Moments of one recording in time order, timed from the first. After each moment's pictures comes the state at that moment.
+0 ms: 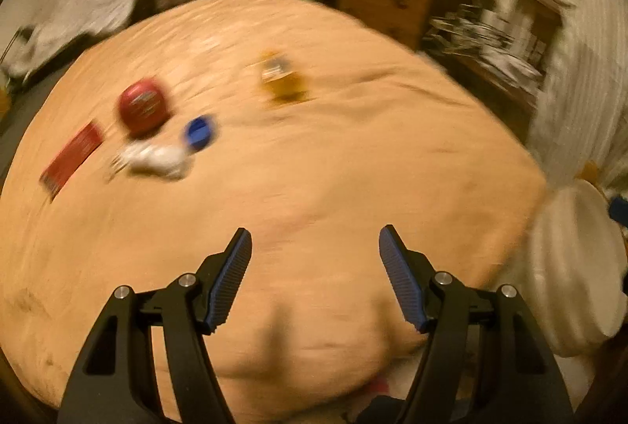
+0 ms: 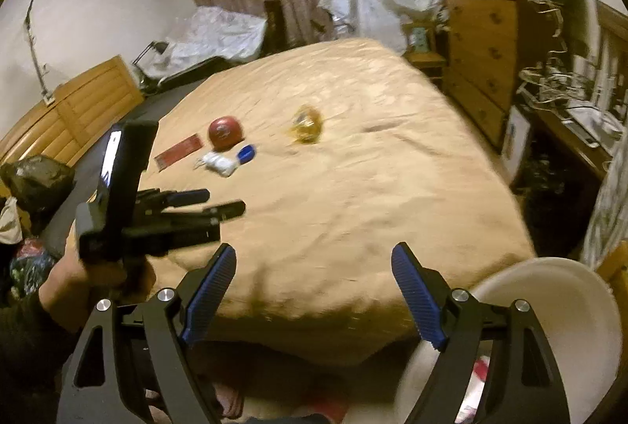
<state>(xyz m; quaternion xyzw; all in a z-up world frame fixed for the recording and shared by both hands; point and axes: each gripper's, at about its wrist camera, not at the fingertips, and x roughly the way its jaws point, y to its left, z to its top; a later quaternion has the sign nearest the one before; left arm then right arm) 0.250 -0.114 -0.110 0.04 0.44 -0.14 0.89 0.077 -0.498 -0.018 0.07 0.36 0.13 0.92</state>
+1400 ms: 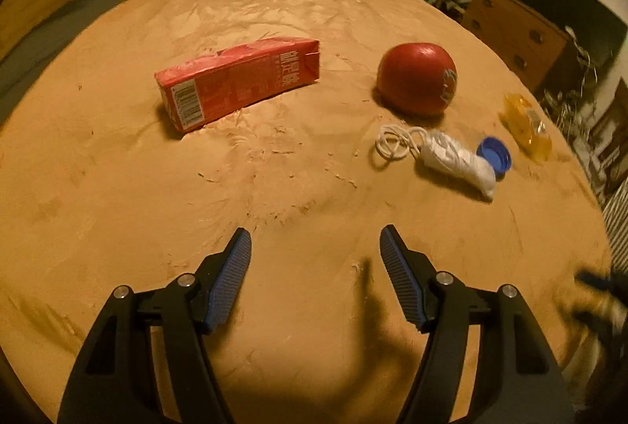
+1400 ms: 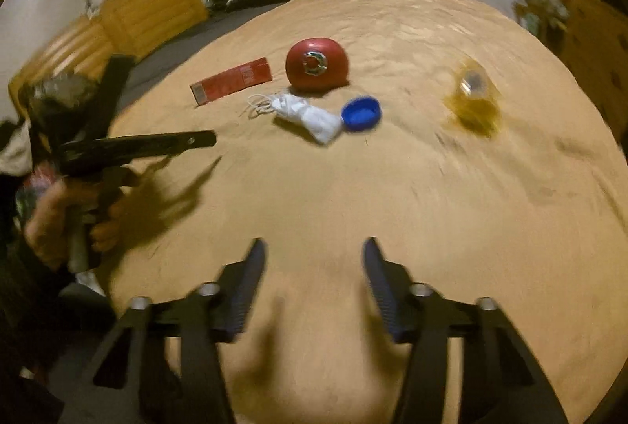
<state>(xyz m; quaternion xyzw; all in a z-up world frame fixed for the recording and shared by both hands) 0.330 0.109 -0.156 -0.08 0.45 -0.03 0.89 0.262 -0.310 -0.105 -0.04 0.43 0.28 0.86</state>
